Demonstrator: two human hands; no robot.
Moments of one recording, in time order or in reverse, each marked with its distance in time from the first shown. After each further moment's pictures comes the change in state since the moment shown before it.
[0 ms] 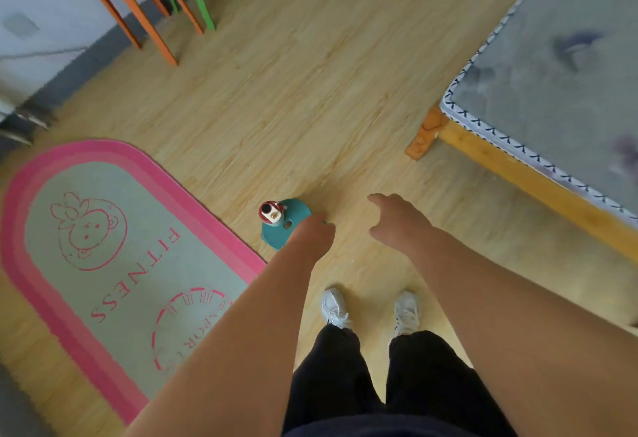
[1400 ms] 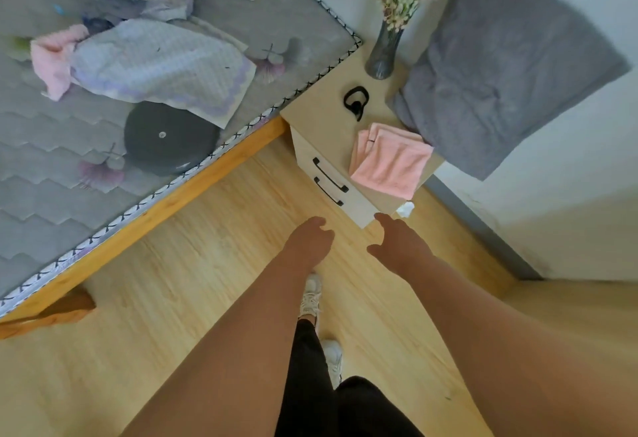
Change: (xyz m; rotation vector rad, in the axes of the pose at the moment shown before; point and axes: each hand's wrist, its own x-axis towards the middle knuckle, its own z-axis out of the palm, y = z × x) left_hand -0.277 0.395 0.695 0.845 -0.588 0.704; right_hand -0.464 0.679 0.135 0.961 0.414 1.074
